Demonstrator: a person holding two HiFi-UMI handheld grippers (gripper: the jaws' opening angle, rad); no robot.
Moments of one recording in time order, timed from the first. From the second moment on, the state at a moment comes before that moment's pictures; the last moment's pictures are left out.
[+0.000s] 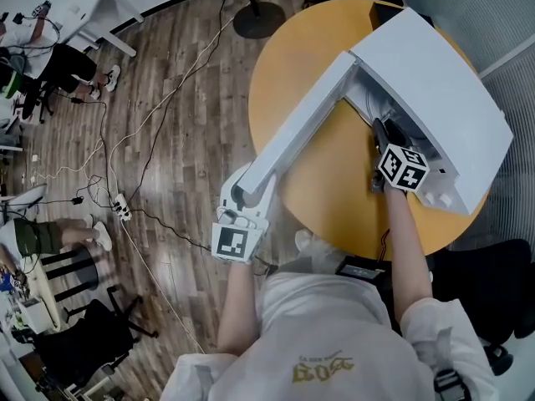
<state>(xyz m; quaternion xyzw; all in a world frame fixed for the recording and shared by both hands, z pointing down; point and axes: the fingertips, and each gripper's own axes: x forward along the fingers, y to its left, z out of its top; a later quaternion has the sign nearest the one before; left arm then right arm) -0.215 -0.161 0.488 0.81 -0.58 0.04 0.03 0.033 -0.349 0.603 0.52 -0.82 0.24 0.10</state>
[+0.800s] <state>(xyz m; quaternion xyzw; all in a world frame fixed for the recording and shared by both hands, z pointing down) -0.216 -0.165 0.491 0.81 -0.58 0.04 0.03 0.018 -0.372 0.614 0.48 -0.84 0.24 0.08</state>
